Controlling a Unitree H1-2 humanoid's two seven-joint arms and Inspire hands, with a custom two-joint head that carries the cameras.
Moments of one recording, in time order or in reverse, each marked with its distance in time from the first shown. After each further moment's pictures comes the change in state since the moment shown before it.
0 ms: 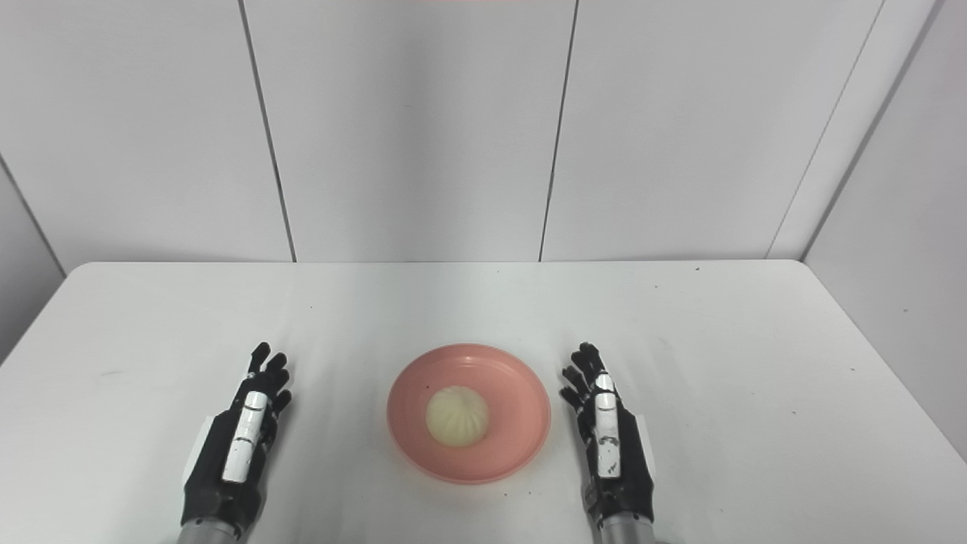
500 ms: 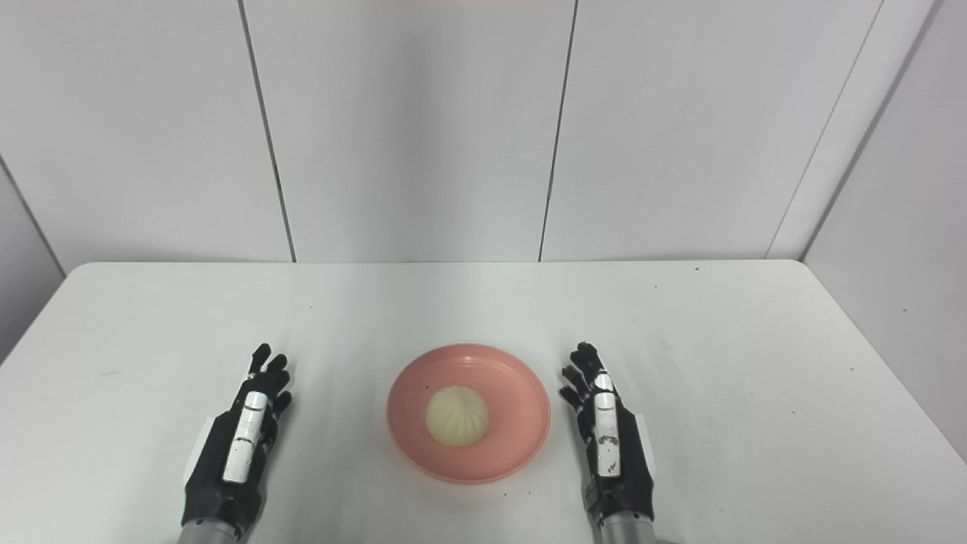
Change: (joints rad) left arm 0.000 0.000 -0.001 0.000 0.001 0.010 0.000; right arm -0.003 -0.008 0.003 0.005 -0.001 0.000 0.007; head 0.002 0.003
